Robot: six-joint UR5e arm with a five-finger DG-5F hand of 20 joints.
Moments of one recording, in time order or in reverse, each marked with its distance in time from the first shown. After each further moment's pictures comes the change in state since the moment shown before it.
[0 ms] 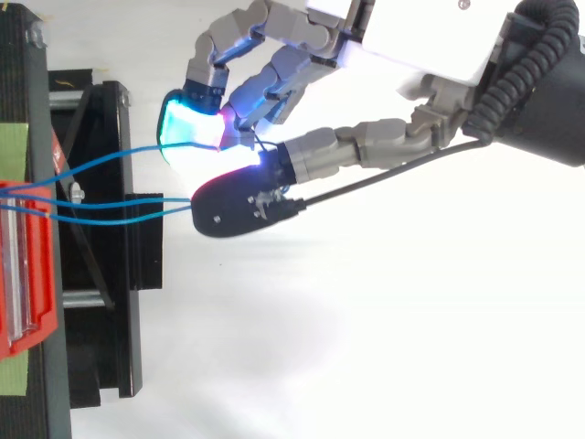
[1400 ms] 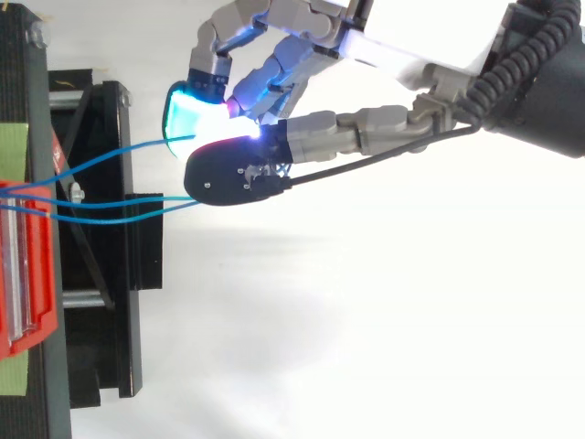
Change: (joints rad) arm -0.007 0.000 0.000 -0.001 0.000 -0.002
